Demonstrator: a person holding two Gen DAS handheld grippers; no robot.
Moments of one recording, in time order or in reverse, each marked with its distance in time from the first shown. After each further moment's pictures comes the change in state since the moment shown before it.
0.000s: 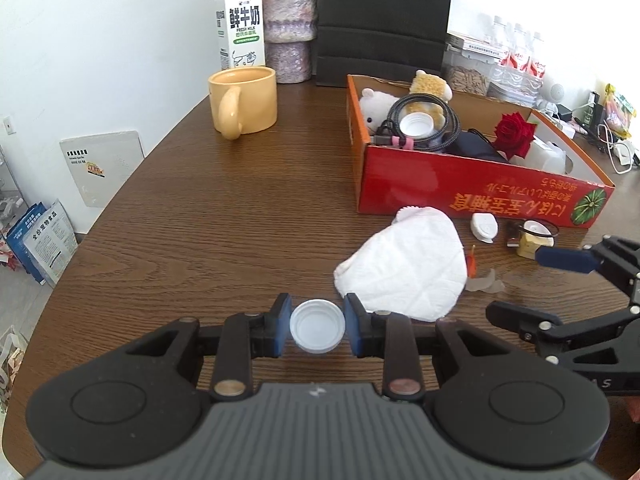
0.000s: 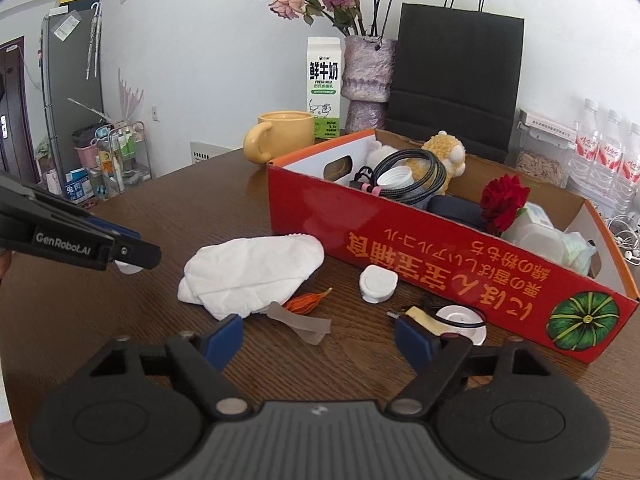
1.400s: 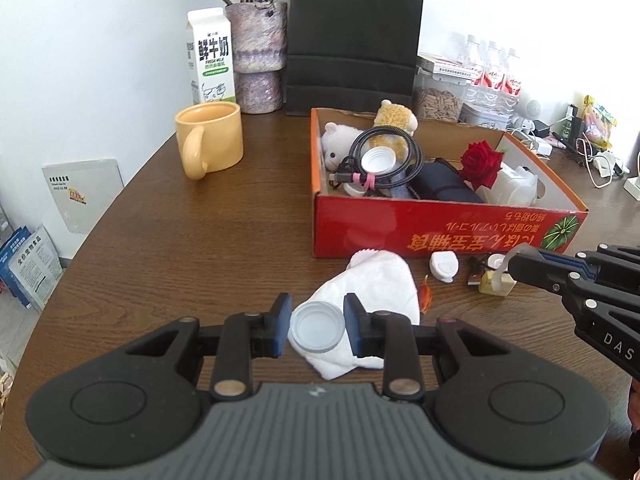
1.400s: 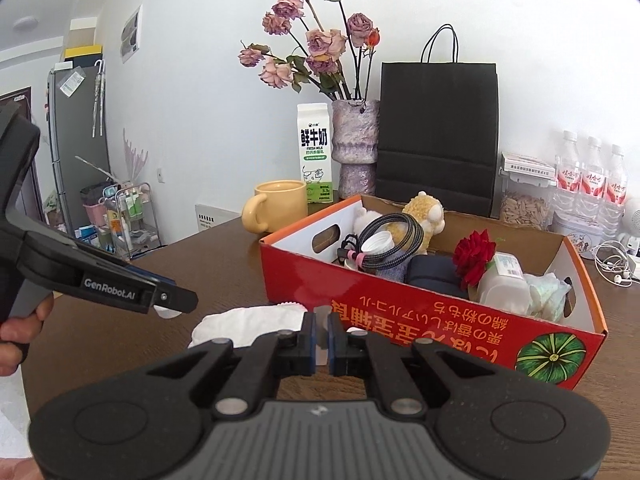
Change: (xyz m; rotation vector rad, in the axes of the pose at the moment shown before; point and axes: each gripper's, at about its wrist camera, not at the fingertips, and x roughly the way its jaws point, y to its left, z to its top) left arm -0.006 -0.032 0.025 0.037 -0.065 -0.050; right arm -0.044 -0.025 0.011 0.057 -0.195 0.019
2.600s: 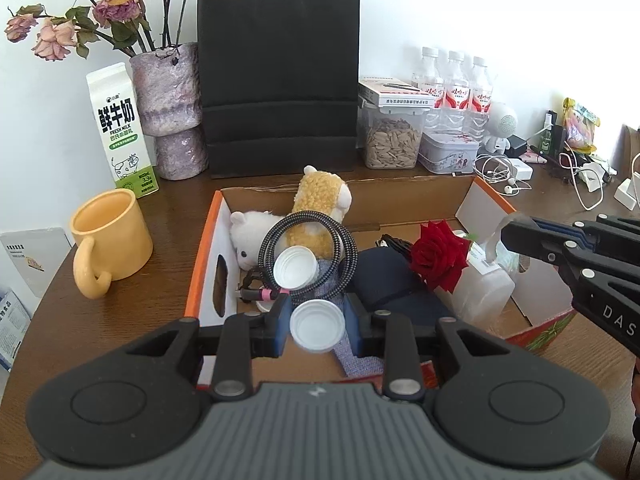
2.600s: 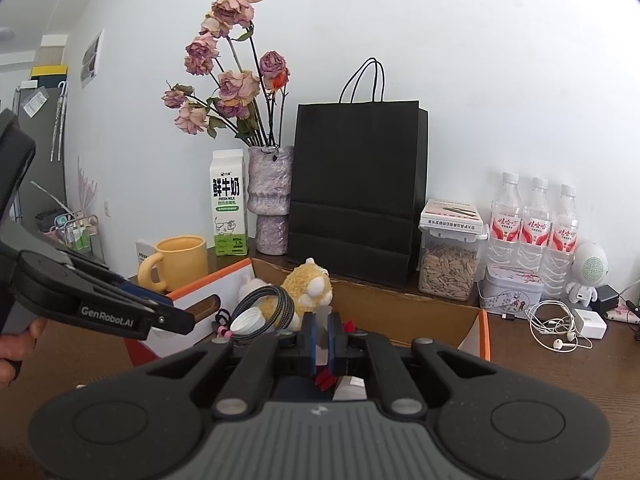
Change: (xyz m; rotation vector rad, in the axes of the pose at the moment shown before) left arm 0.083 -0.077 0.096 0.101 -0.050 -0.061; right arm 0.031 -0.111 0.056 -0.009 -0.103 -0.131
